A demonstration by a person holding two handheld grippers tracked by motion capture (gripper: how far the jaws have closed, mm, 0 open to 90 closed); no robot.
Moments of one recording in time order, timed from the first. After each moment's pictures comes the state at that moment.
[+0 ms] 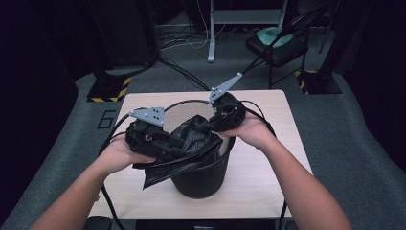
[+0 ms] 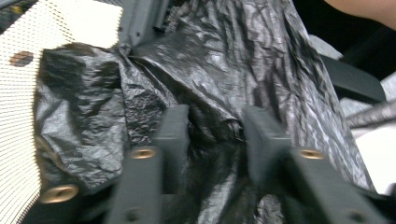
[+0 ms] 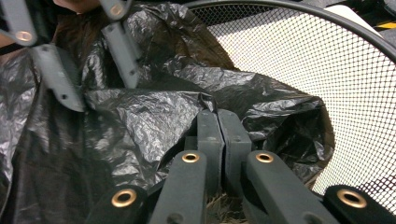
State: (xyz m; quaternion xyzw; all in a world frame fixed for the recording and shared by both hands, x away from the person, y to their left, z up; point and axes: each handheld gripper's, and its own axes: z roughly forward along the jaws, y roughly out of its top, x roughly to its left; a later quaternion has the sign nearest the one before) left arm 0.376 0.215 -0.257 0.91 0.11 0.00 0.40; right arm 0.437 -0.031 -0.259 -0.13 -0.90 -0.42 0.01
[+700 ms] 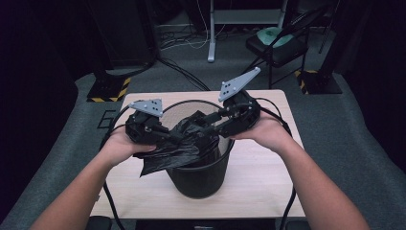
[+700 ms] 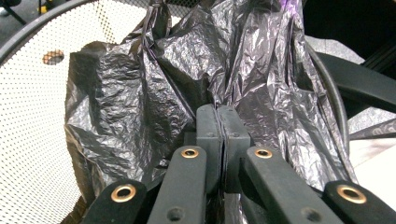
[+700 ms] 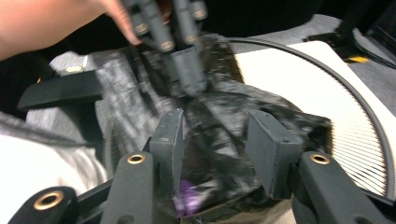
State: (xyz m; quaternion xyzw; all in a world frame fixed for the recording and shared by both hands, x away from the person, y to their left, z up) left arm 0.394 0.222 -0.250 0.90 0.14 0.02 0.41; right arm 0.398 -0.051 -0.216 -0.10 -0.89 -0.44 -0.03
